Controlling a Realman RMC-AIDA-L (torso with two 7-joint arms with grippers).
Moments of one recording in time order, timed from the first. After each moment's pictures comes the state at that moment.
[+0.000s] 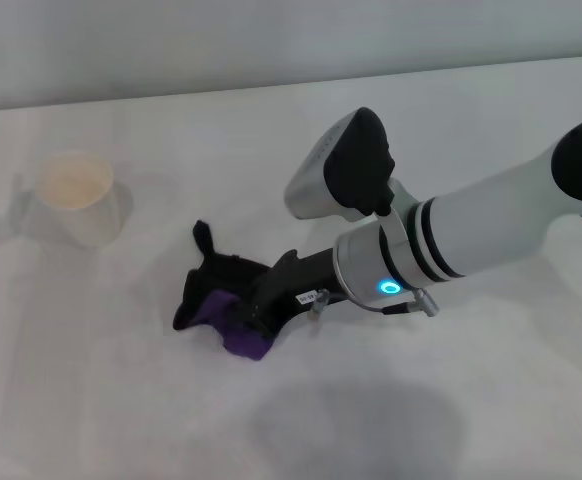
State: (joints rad) left arm -0.46 -2.08 2.80 0.14 -1.47 1.24 -0.28; right arm 0.59 2.03 -1.98 -0.86 1.45 0.79 -0.98
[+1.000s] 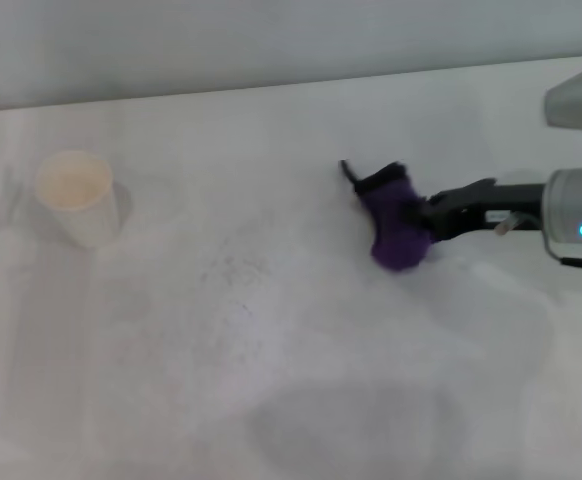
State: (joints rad) left arm -0.49 -2.08 2.75 0.13 -1.47 1.23 -0.28; right arm 0.31 2.00 -1.39 -0.96 1.27 0.96 -1.08
